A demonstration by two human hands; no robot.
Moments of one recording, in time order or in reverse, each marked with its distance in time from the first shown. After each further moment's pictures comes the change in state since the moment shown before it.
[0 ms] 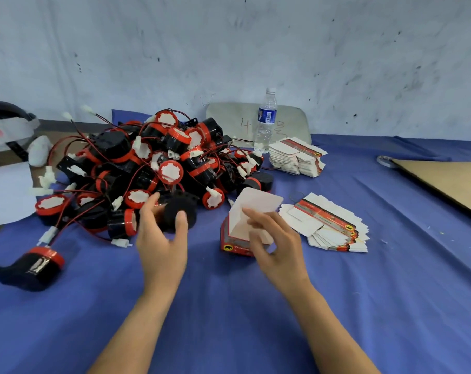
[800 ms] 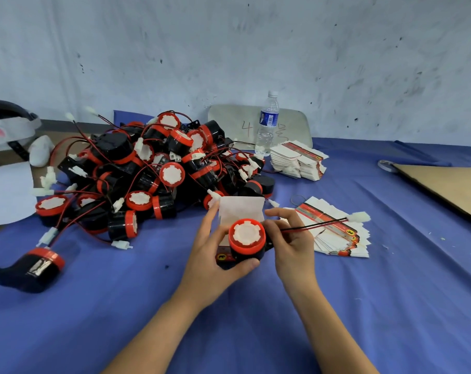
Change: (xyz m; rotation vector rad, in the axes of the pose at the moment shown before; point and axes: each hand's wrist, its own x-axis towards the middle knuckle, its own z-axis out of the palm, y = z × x) left_hand -0.029 0.006 0.023 -0.043 -0.620 0.215; right_hand 0.007 -0.006 -0.002 0.464 0.168 0.431
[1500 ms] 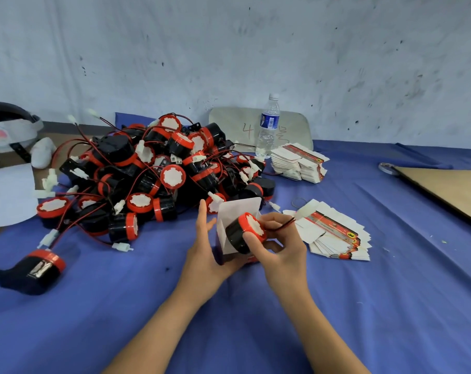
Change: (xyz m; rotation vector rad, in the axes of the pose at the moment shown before) left_hand 0.006 -0.014 0.003 -0.133 0.031 -0.161; right_hand -0.008 0.008 0.010 -0.105 0.041 -0.086
